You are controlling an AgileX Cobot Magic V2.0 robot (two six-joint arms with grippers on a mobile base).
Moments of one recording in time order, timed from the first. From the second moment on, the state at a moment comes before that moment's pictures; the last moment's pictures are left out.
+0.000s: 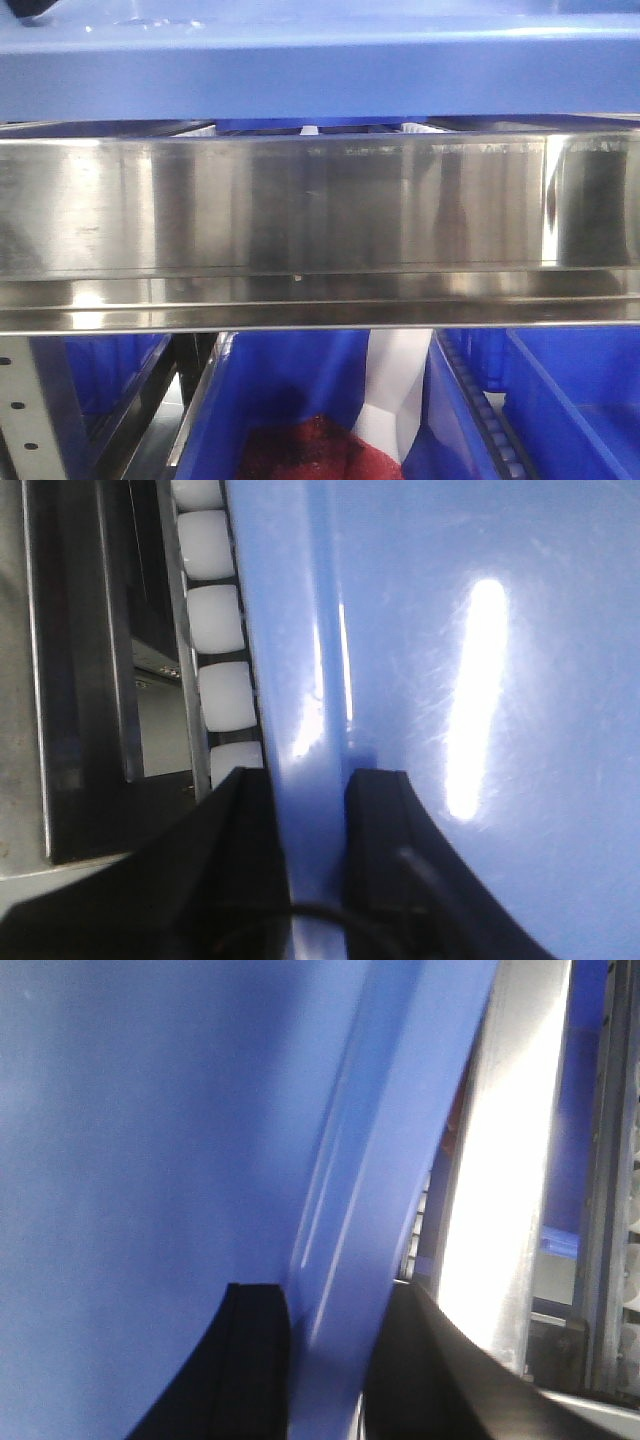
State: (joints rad) left arm -0.69 1.29 -1.34 0.10 1.23 -0.50; right arm 0.51 1.17 -1.23 -0.11 1.16 0.33
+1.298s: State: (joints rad) left arm -0.52 1.73 -1.67 0.15 1.20 -0.44; right arm 0.40 1.63 -1.53 -0.17 1.10 0.33
